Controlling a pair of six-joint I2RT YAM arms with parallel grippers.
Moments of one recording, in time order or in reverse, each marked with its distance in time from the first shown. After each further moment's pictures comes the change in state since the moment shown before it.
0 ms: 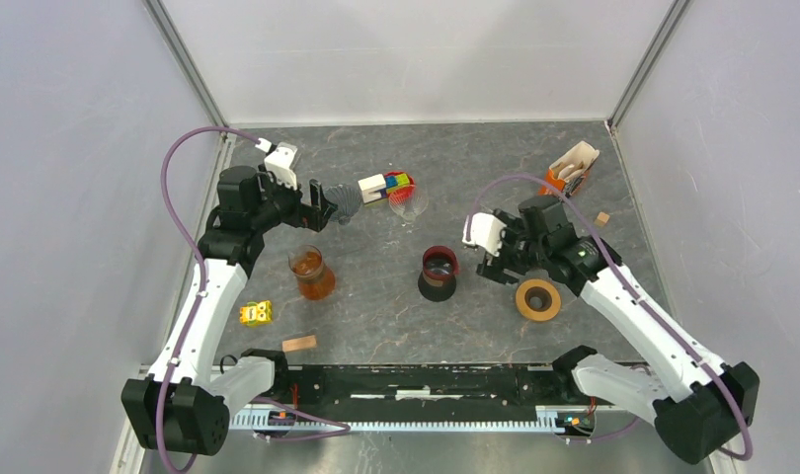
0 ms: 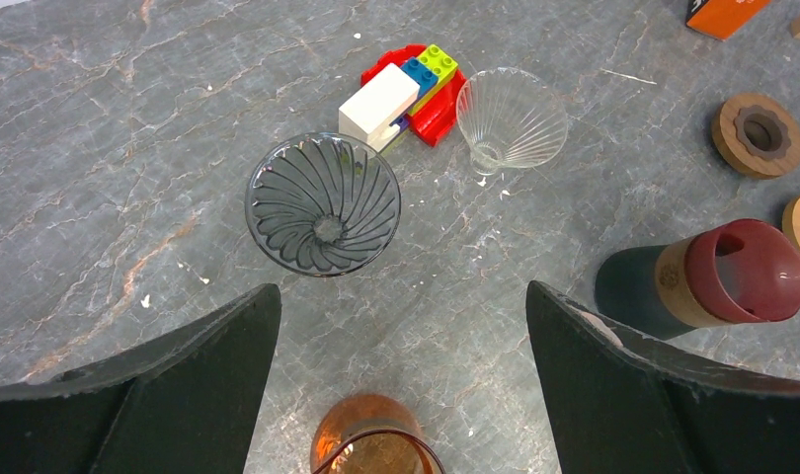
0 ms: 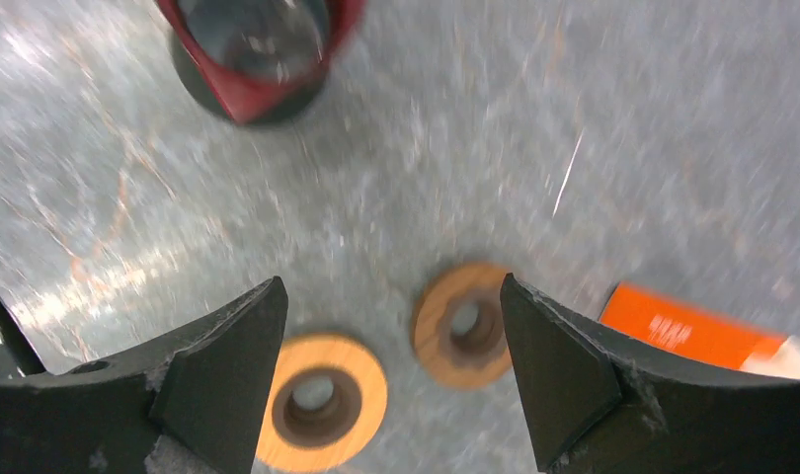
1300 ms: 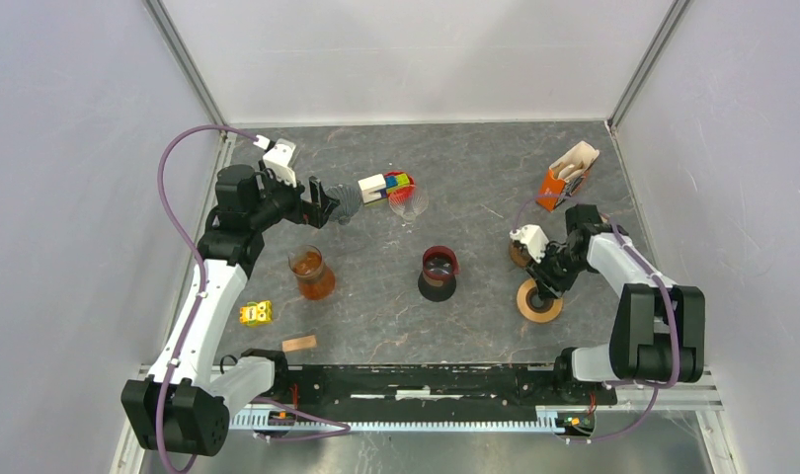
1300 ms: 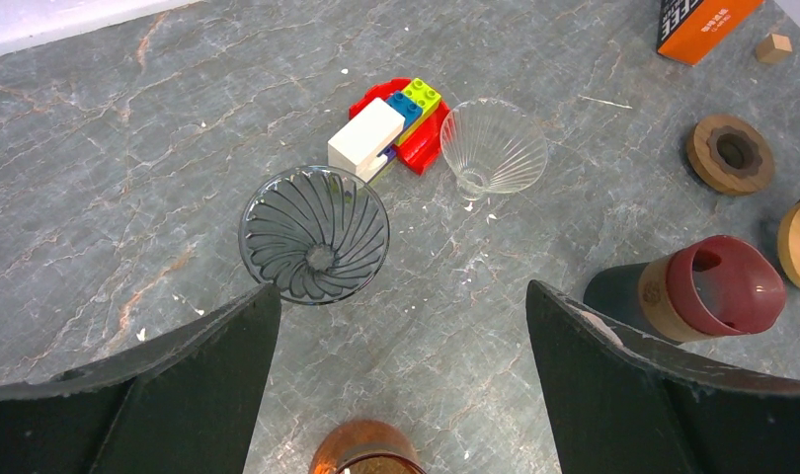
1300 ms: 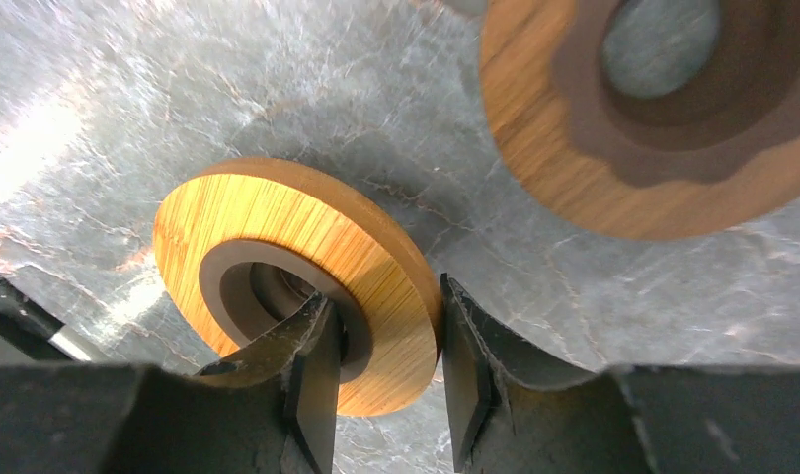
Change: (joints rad) left arm 0.000 -0.004 -0.003 0.061 0.036 -0.017; right arm -0.618 0.347 -0.206 -0.083 -0.093 -0.190
